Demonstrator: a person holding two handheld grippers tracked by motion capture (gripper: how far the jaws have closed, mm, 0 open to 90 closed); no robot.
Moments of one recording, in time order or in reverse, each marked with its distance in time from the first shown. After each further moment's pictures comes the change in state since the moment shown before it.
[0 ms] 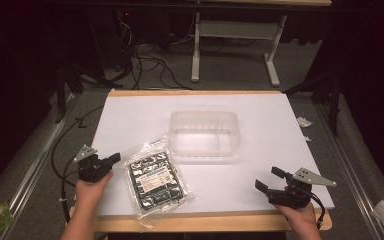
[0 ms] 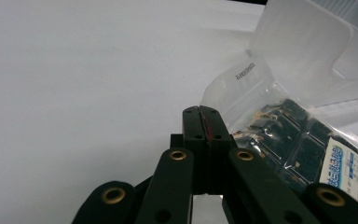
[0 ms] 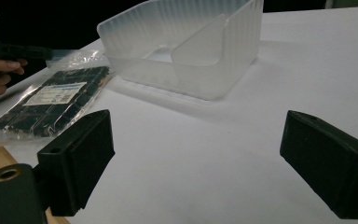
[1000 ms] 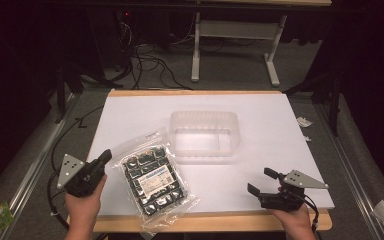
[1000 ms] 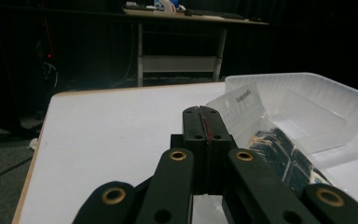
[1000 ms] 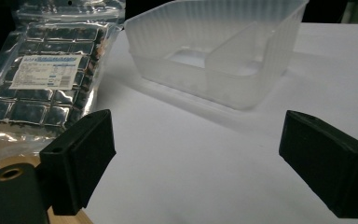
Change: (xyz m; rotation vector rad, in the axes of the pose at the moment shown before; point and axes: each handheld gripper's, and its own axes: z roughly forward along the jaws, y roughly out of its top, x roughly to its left) left arm -0.061 0.016 -0.072 -0.297 0.083 0.149; right arm 0.028 0.006 0.008 0.005 0.032 -0.079
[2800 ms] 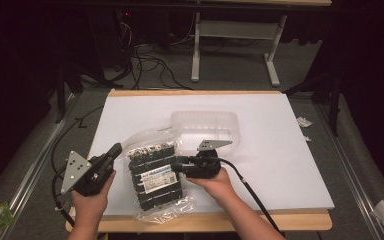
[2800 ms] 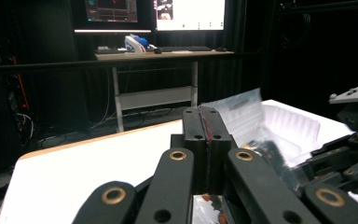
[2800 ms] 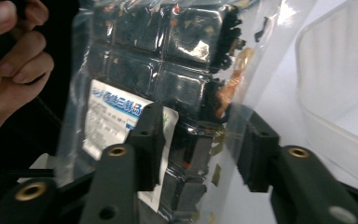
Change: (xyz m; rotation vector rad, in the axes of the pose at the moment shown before) left arm -0.032 0.028 0.001 -0.123 -0.104 0.107; right arm 0.081 0.060 0.189 0.157 0.457 0.040
